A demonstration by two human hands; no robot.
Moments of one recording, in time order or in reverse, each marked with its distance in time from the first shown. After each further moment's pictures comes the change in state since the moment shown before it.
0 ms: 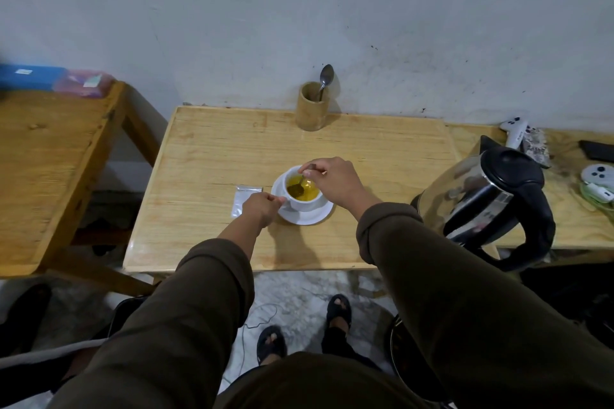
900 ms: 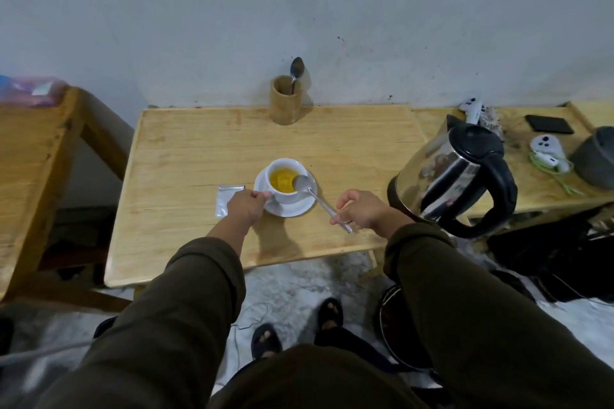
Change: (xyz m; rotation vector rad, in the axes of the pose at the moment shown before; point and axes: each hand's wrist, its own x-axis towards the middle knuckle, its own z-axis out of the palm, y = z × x) left_hand 0.008 -0.012 0.004 -0.013 0.030 0.067; right_hand -0.066 0.058 -0.017 0.192 -0.142 0.546
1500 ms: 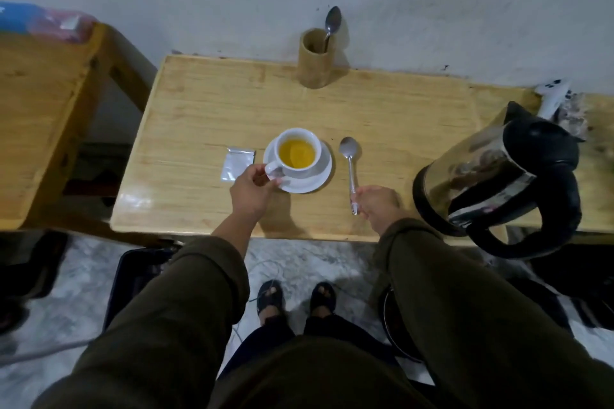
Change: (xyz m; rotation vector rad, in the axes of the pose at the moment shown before) left_hand -0.018 -0.015 0.035 -0.300 0.267 -0.014; right_hand 0.087 0.056 0.008 0.270 0.097 0.147
